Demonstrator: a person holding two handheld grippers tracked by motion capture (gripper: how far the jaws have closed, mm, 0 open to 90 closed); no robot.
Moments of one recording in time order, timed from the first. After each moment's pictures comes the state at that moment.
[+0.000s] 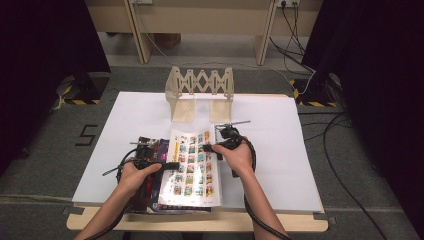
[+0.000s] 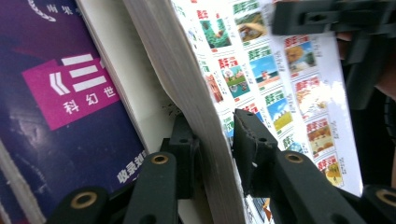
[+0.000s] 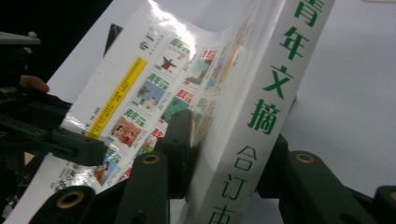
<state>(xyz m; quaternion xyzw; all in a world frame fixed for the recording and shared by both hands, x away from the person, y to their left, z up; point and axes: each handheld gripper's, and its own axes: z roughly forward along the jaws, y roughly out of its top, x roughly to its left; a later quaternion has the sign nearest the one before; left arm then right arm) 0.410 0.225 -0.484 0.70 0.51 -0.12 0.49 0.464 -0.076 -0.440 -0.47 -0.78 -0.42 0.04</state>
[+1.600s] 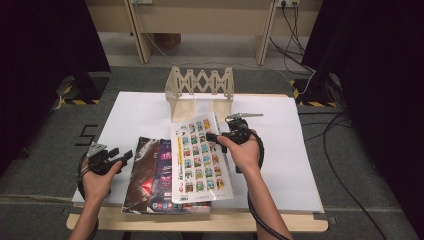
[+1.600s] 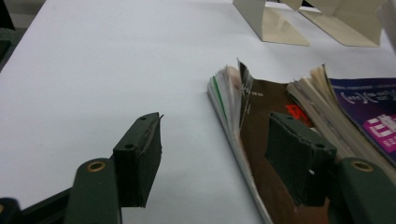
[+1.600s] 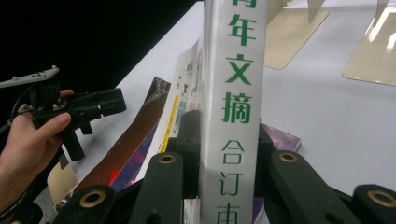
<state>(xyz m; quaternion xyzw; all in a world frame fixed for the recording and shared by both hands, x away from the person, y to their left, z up) 0.390 0.344 -0.499 0.64 0.57 0.25 0.46 0.443 -0.088 -0.382 -0.45 -0.75 -0.49 0.00</state>
